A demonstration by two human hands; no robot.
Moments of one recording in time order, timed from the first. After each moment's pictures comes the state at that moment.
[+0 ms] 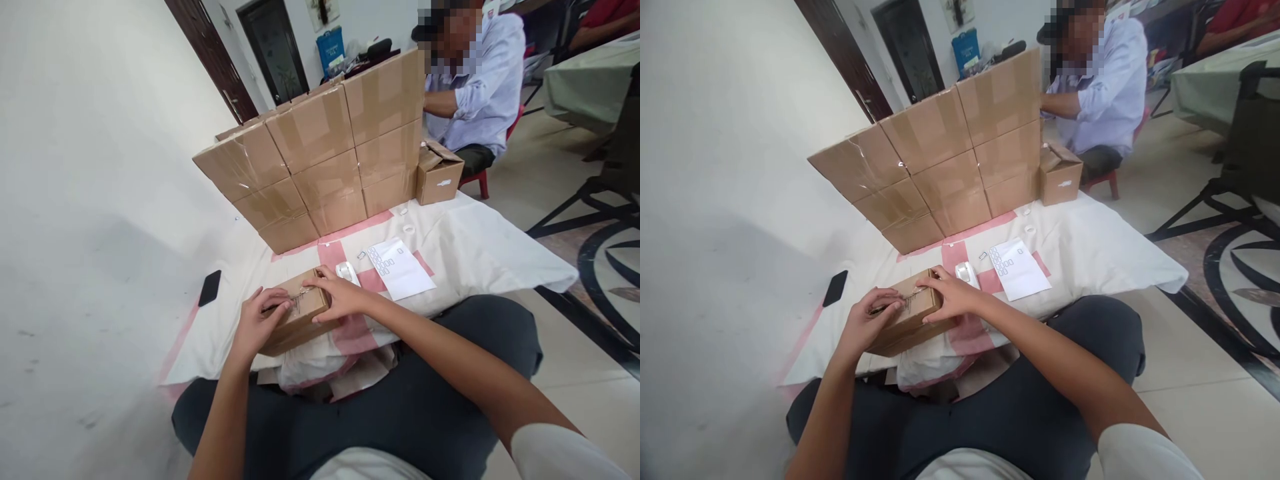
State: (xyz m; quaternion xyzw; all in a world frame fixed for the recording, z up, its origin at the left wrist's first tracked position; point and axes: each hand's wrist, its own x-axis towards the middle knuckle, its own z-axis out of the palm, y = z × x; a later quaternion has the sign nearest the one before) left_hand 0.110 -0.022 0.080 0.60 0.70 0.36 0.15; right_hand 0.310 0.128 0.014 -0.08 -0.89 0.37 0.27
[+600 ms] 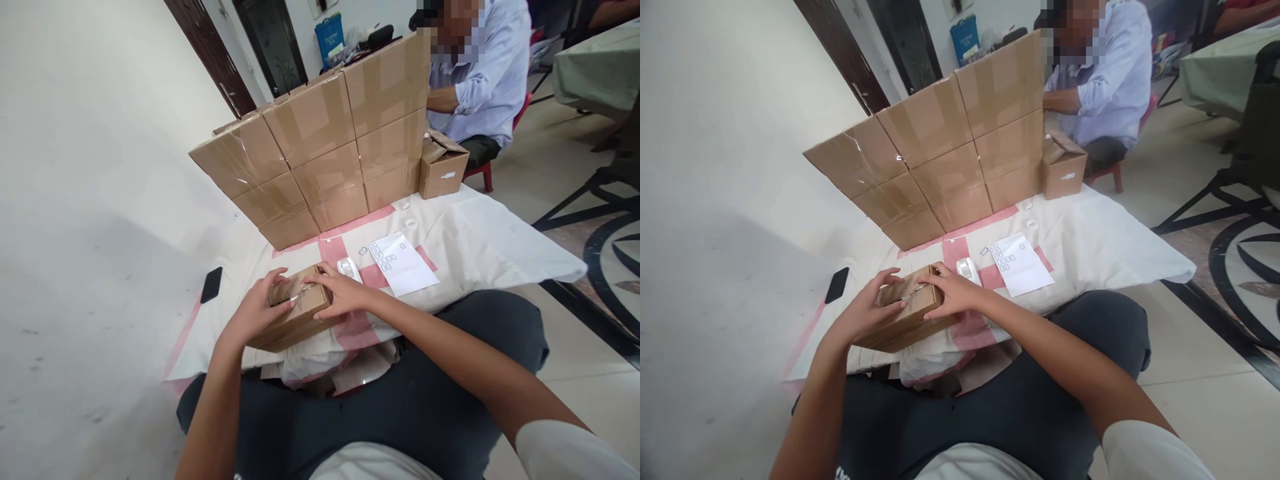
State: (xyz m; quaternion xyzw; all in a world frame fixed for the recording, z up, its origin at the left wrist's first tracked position) left_hand 0.096 -0.006 0.100 0.67 0.70 0.20 0.13; right_hand 0.310 0.128 0.015 -0.09 -0.89 0.37 0.26
